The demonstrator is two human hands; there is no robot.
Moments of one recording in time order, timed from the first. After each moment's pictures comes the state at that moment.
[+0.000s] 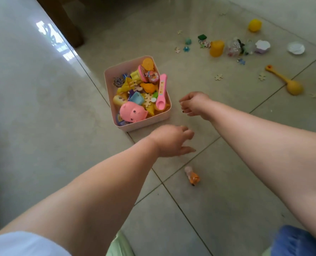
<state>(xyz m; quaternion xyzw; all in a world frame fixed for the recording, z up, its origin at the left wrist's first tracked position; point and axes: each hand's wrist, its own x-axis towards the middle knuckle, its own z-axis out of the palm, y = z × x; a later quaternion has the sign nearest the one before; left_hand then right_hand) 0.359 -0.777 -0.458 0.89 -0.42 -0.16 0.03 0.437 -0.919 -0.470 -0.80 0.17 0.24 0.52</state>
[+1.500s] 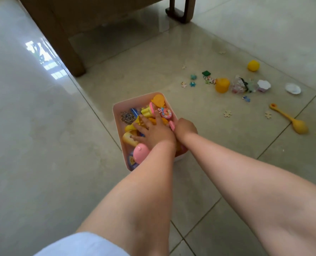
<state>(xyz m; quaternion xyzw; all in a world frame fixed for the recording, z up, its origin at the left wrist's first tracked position) 0.492 -0.757 -0.464 0.95 0.18 -0.15 0.19 0.514 -0.835 -0.487 -0.93 0.19 0.16 0.26</state>
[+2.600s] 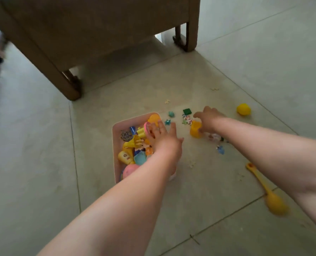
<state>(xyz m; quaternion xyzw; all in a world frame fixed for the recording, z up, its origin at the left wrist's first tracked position) 0.608 -0.967 -0.427 0.98 0.11 -0.19 0.03 0.700 -1.113 -0.427 -0.97 -0.11 0.24 0.01</state>
